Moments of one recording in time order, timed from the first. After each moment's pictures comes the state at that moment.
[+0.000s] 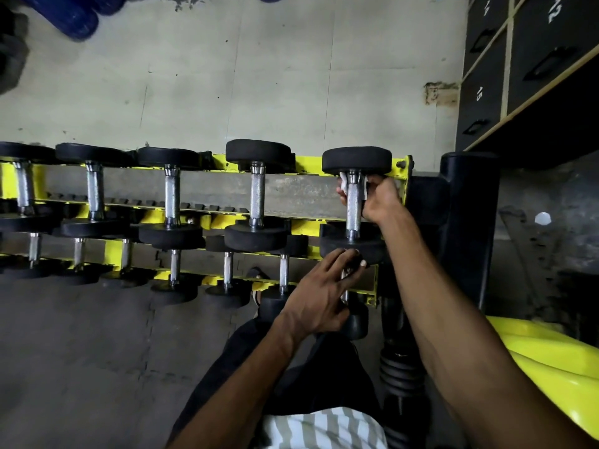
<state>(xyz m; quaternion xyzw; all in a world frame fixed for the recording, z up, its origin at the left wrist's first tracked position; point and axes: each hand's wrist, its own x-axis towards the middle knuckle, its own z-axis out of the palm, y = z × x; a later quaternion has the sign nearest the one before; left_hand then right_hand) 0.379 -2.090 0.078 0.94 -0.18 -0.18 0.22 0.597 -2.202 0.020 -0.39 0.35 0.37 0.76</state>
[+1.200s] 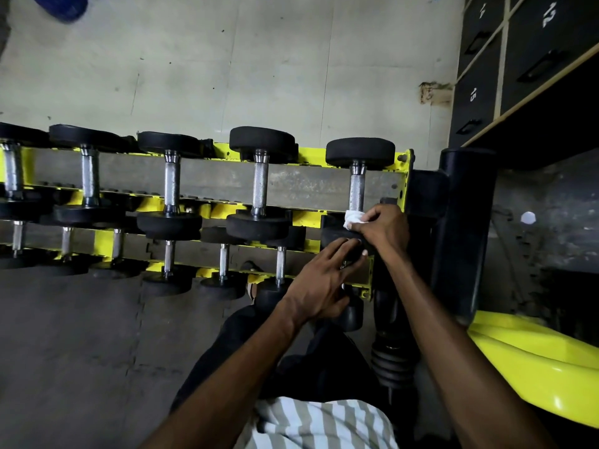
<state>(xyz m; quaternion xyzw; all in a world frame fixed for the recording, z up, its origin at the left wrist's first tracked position) 0.377 -2.082 0.072 0.94 -0.20 -0.16 0.24 0.501 -2.222 0.041 -0.90 0.15 0.21 0.35</state>
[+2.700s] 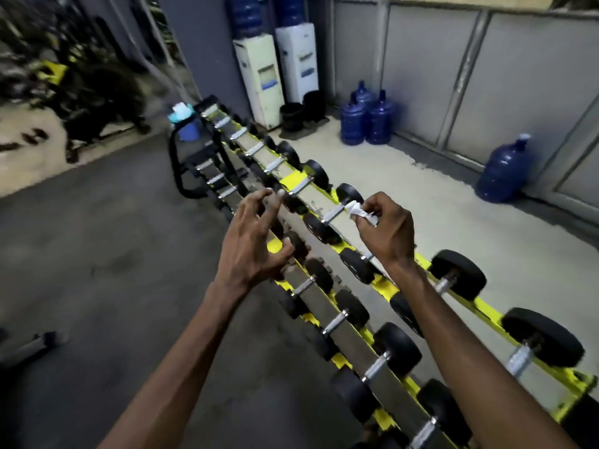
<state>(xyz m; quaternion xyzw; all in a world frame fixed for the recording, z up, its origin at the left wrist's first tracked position) 0.117 -1.855 0.355 0.89 0.34 0.29 0.03 0.363 -1.934 0.315 -0.75 -0.45 0.01 0.49</state>
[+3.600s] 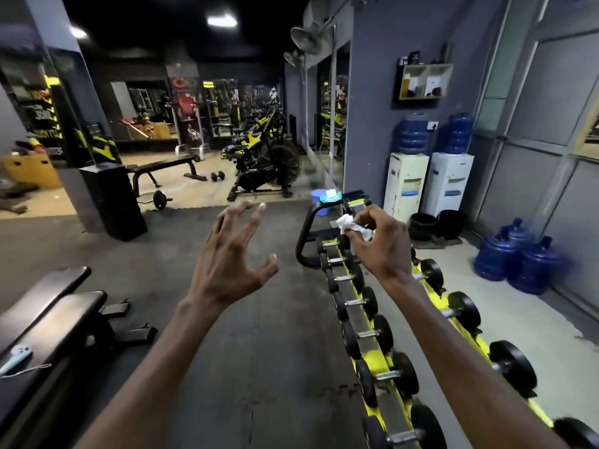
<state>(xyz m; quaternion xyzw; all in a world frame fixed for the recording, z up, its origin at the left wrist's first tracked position) -0.175 -1.759 0.507 0.75 0.54 0.35 -0.15 0.100 -1.695 0.495 -0.50 -0.68 -0.03 0.53</state>
